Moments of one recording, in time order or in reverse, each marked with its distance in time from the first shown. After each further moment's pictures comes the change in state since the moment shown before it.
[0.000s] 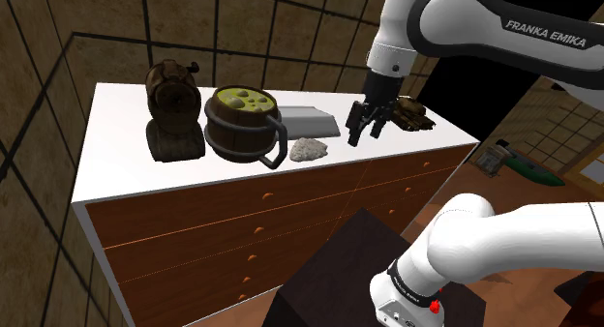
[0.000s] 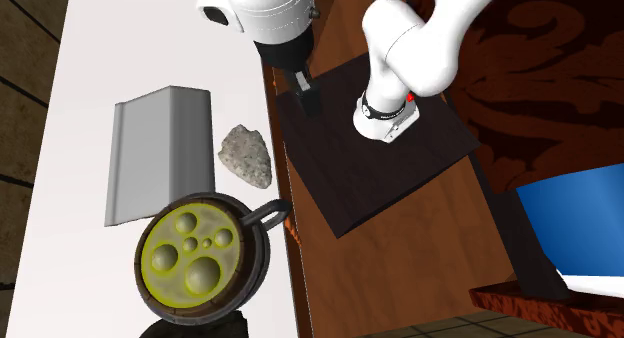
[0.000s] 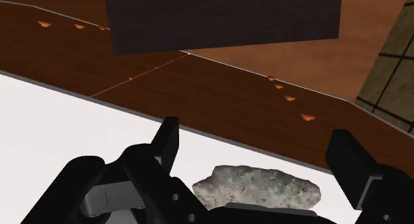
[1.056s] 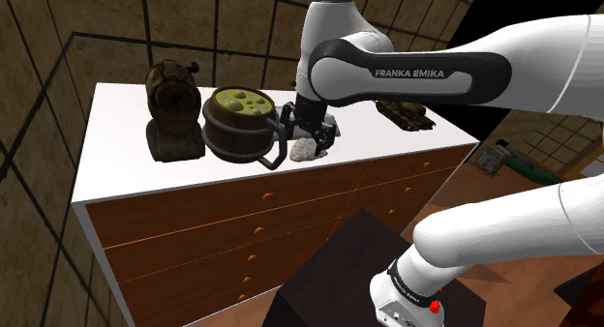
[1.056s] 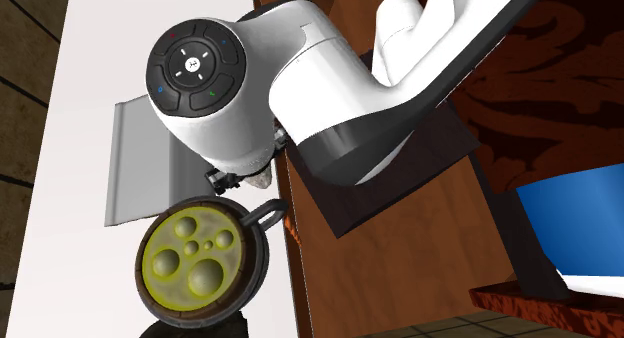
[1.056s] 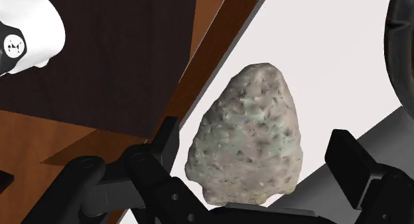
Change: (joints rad) arm -0.411 0.259 0.545 0.033 0.066 0.406 1.367
